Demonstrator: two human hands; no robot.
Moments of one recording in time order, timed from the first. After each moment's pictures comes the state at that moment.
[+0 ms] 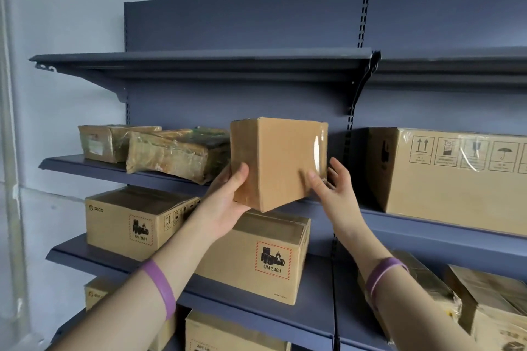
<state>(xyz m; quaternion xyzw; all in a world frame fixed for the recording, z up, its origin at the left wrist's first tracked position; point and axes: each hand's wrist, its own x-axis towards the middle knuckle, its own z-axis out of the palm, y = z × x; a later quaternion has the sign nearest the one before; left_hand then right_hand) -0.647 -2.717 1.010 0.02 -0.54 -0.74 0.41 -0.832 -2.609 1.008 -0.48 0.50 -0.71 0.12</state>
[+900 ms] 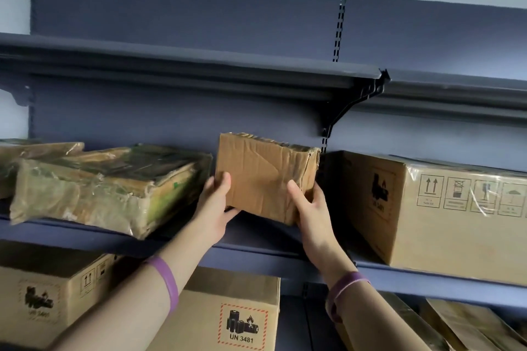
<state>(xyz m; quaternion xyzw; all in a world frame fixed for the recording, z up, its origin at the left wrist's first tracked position) -0.772 -2.847 1.033 0.16 -0.47 -0.74 0.45 -0.881 -2.702 1.027 -0.39 0.52 -0.75 0.11</state>
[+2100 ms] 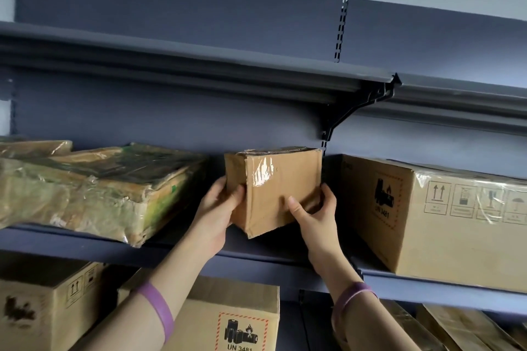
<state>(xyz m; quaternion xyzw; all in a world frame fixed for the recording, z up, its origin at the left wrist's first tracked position) -0.761 -2.833 1.027 0.06 -0.55 -0.70 0.45 -0.885 -2.704 1.020 -0.37 0.58 -0.72 0.01</state>
